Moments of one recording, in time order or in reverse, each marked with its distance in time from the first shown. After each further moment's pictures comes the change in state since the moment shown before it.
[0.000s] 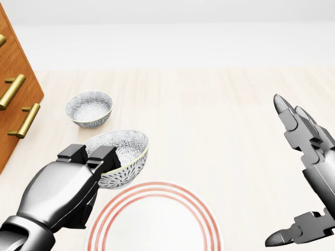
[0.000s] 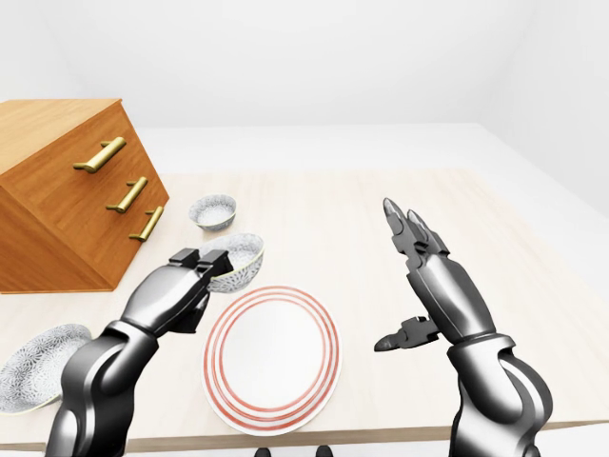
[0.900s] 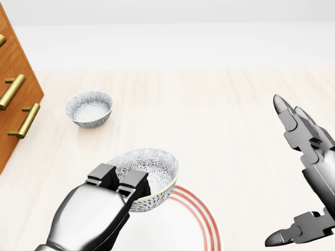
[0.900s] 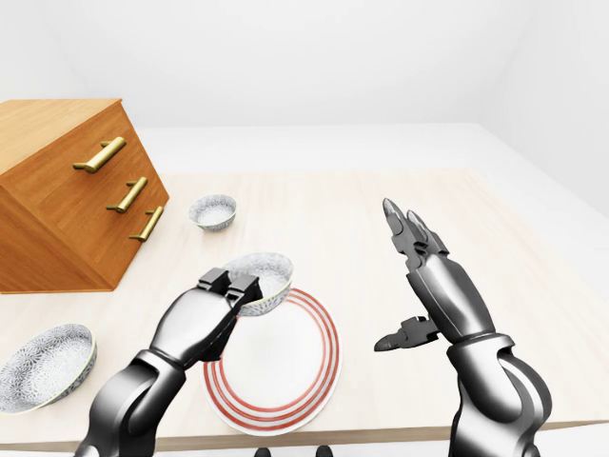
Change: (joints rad) left arm 0.154 -0.036 -0.217 -0.086 0.133 0.000 0.074; right arm -0.001 -0.001 0.001 0.005 0.000 0.000 0.000
